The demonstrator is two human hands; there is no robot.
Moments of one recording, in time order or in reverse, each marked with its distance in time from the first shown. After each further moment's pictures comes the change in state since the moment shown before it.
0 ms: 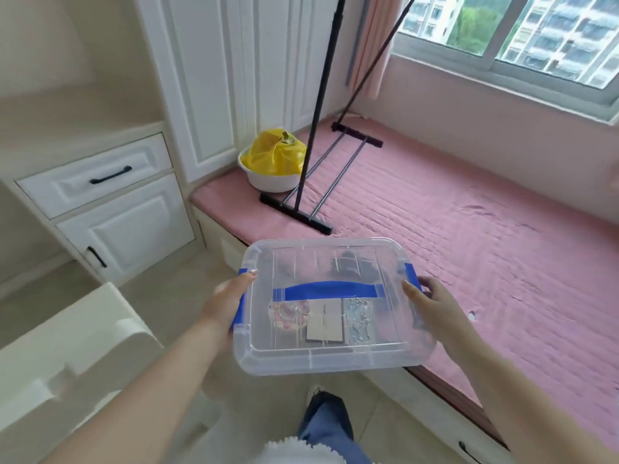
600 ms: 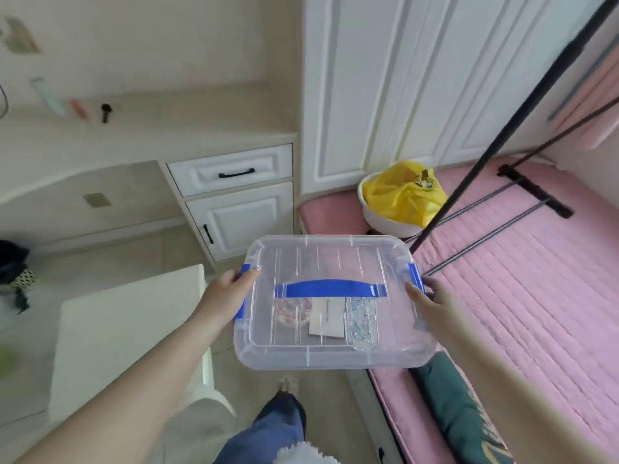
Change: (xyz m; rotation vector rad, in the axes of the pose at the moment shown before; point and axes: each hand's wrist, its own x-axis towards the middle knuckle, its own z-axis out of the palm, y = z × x) left_hand 0.137 0.097 -0.037 0.188 0.662 0.014; right_hand 0.285 -0.135 0.143 -0.215 -0.482 -0.226
